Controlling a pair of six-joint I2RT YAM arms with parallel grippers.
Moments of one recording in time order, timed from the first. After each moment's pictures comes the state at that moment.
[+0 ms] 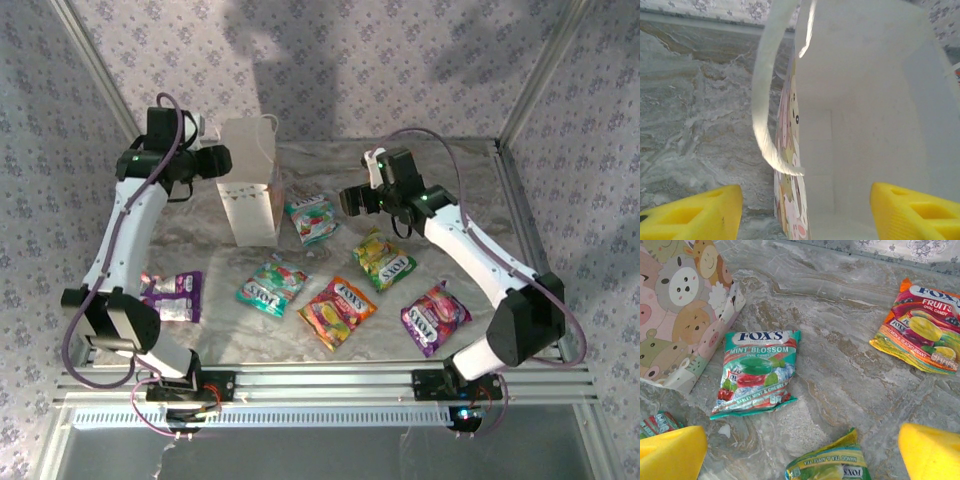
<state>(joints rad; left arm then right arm) -0.13 1.54 1.69 -0.91 0.09 -0.24 0.49 1.50 1.34 -0.54 0.02 0.11</state>
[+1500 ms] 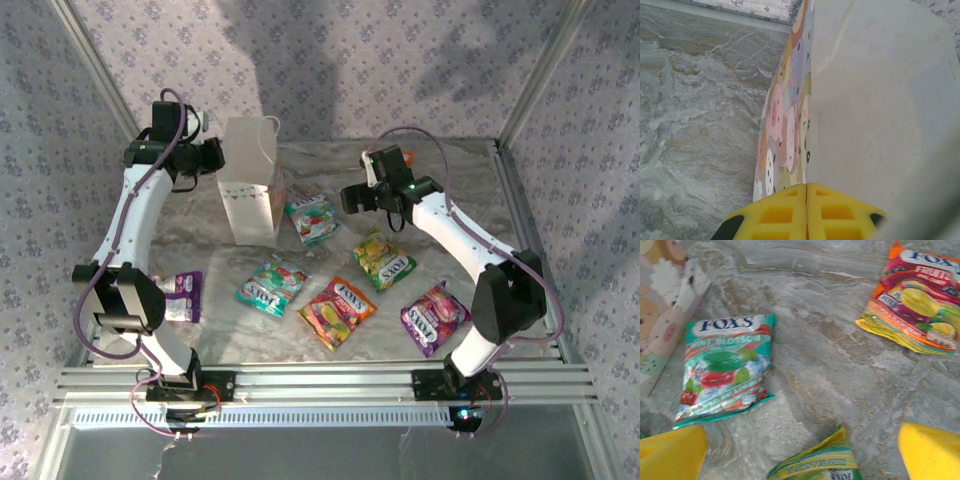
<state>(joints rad) -0.10 1.66 1.75 -0.87 0.20 -0.29 0.45 1.65 1.40 -0.57 0.06 0.14</state>
